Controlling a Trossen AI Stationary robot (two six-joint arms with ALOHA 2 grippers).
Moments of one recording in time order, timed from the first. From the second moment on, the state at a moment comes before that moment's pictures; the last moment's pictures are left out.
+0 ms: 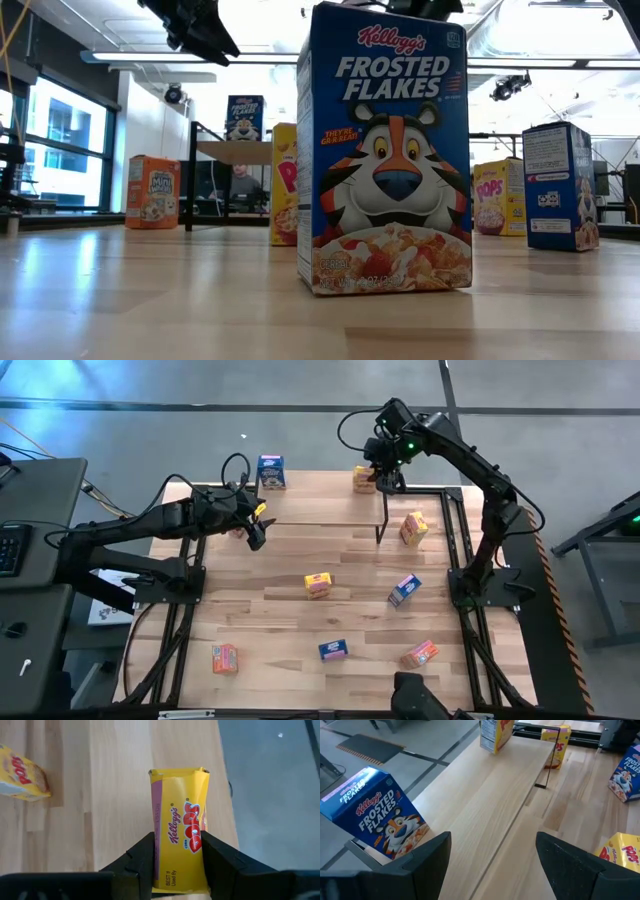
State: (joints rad) left arm 0.24 0.99 1.00 -0.56 -0.35 -0.02; right arm -0.75 1.80 2.00 -1.29 -0.27 -0.60
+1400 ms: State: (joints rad) left arm 0.23 0.99 1.00 -0.56 -0.35 -0.02; right arm -0.76 1.83 2.01 -1.26 -0.21 -0.60
